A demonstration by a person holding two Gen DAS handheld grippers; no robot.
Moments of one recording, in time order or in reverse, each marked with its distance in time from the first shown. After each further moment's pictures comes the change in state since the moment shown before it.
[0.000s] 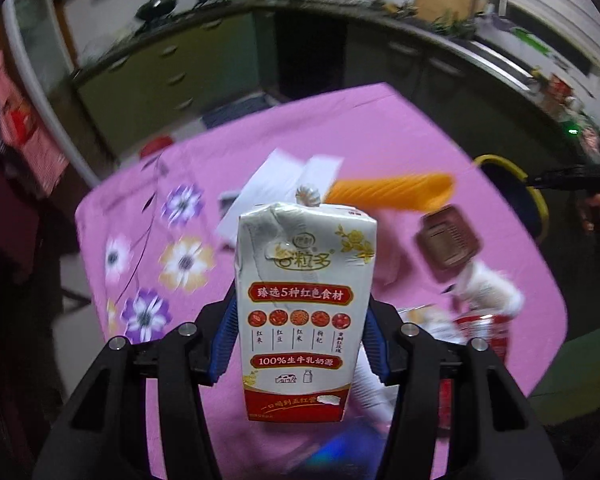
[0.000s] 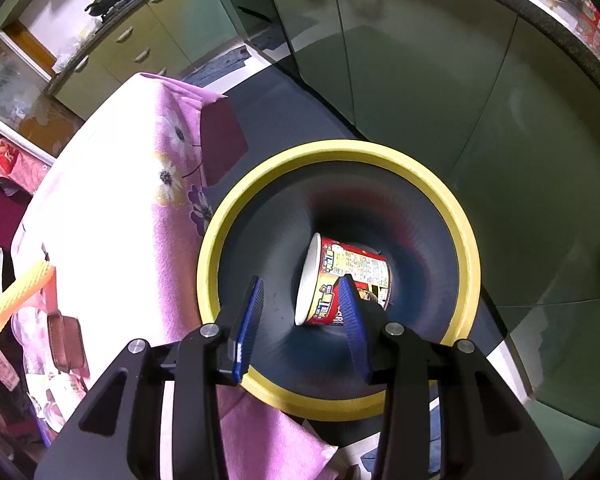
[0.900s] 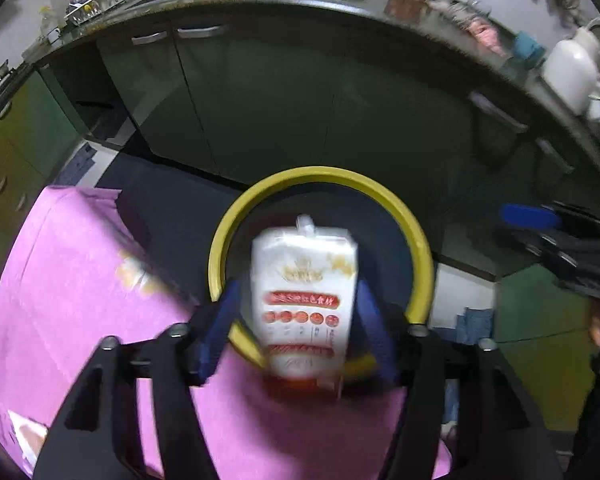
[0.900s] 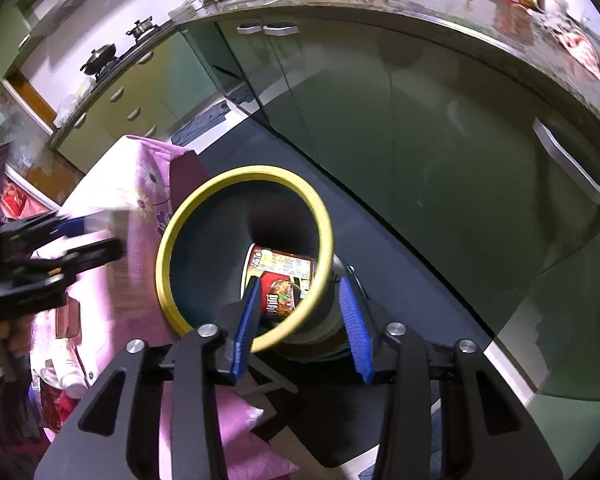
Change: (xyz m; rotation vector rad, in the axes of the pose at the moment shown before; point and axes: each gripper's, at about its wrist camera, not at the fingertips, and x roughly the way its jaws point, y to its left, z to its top) left arm 0.182 -0.373 0.167 0.448 0.144 -0.306; right arm -0.093 -0.122 -0.076 0.108 -0.186 0.012
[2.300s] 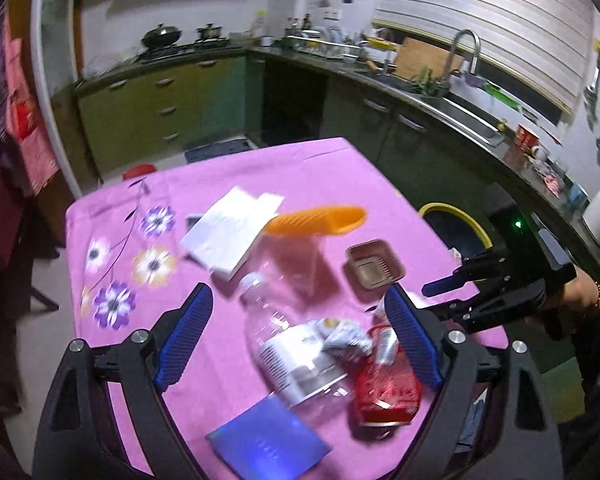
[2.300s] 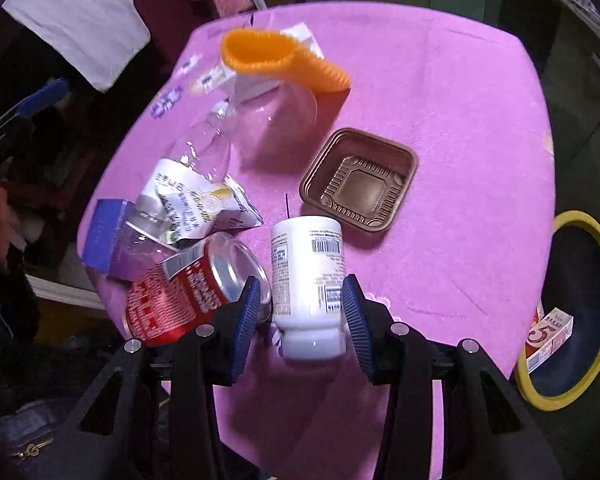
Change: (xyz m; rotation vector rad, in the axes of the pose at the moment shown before) left arm -0.273 0.148 -0.354 -0.532 -0.360 0.253; right arm 0.069 0.360 -0.121 -0.838 0.422 0.309
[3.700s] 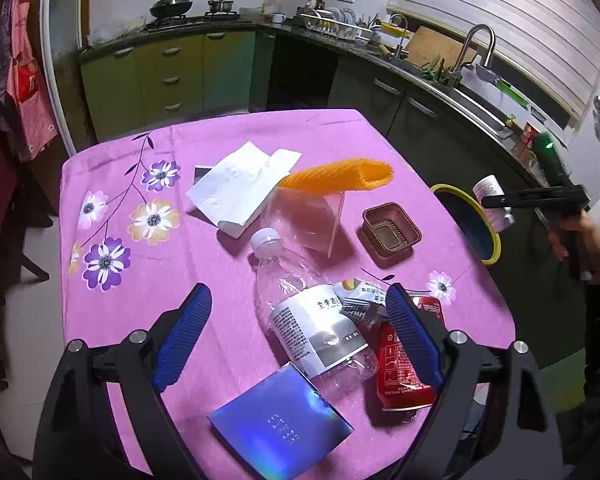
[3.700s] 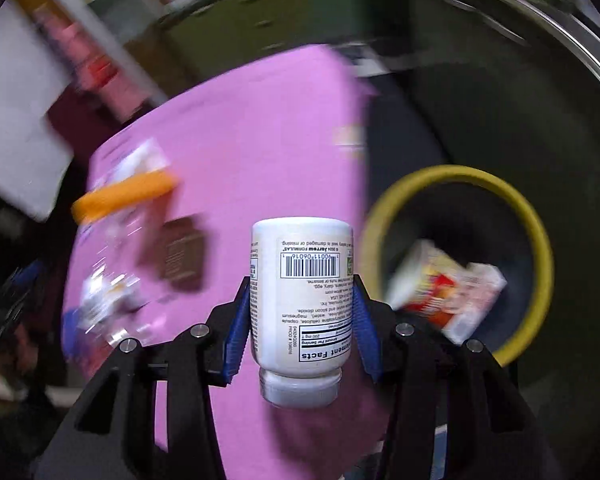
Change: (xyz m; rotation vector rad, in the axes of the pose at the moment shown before) left arm 0.024 0.021 -0.028 -0.061 0.076 -0.027; right arm -0.069 -0.182 -0.039 0.485 -0.212 -0.158
